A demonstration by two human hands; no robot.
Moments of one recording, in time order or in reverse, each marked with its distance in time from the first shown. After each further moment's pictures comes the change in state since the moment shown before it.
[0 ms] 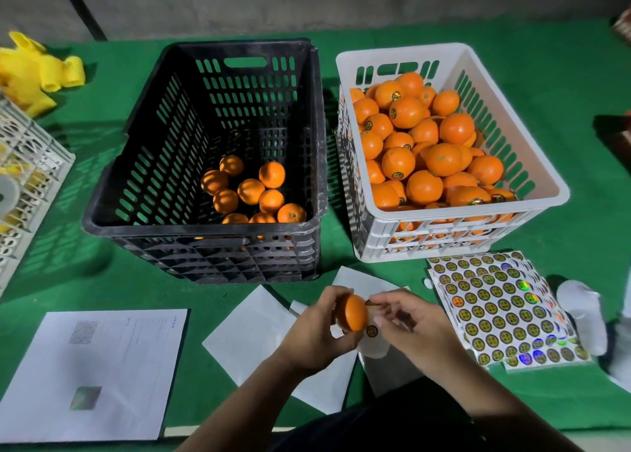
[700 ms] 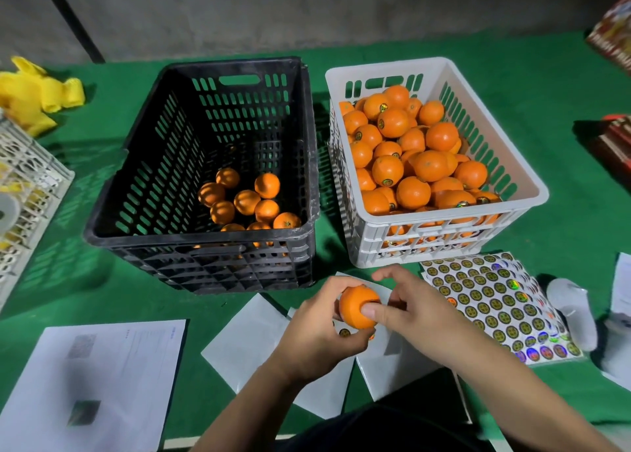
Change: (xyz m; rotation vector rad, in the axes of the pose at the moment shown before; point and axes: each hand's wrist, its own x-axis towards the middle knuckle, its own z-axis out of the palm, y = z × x) left_hand -0.013 0.067 -0.021 -0.093 0.109 0.064; right_hand 0.006 -0.059 -0.019 -0.322 -0.097 0.086
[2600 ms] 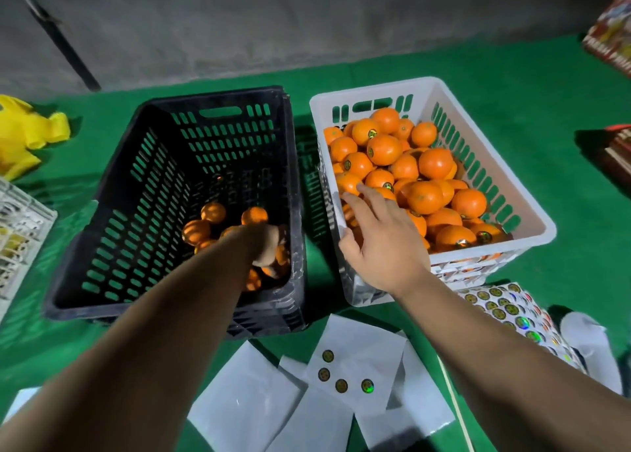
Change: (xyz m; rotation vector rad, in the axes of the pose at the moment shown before) left_hand 0.221 -0.012 -0.138 0.912 -0.496 -0.597; right_hand 0.153 -0.028 -0.043 -0.644 0.575 -0.452
